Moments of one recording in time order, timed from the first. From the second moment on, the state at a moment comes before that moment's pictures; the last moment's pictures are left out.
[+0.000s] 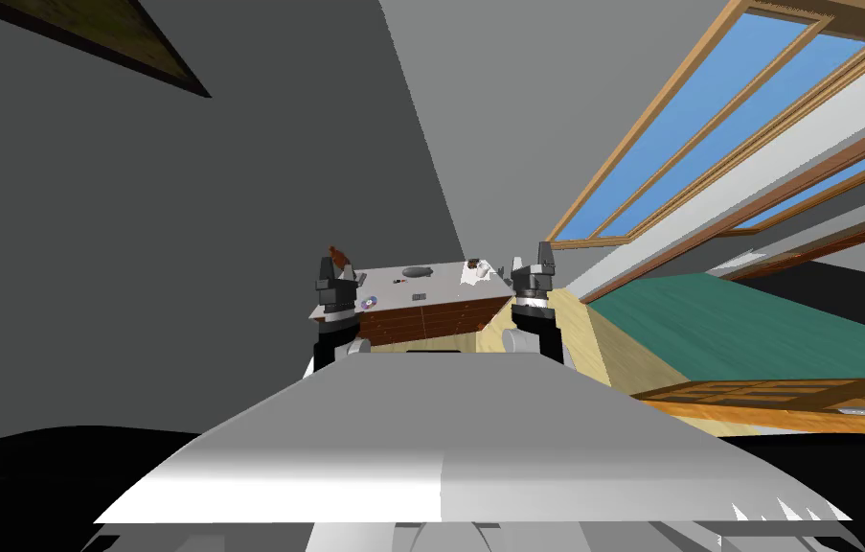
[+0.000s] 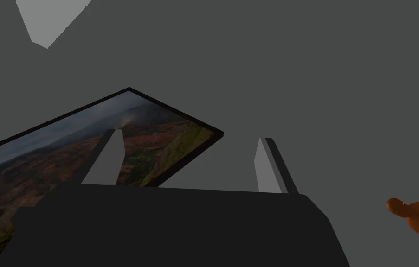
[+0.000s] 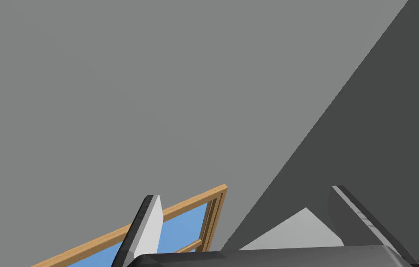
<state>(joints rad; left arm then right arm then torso) 0.53 0.03 0.01 -2.20 0.08 -0.57 -0.06 0.45 0.00 -0.03 -2.28 0.02 -0.35 0.00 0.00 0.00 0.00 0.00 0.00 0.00</state>
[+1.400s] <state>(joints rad) 0.42 0.17 0.11 -2.07 0.06 -0.24 -0.04 0.45 0.00 -0.03 -2.28 0.02 -0.35 0.00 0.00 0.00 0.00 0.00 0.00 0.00</state>
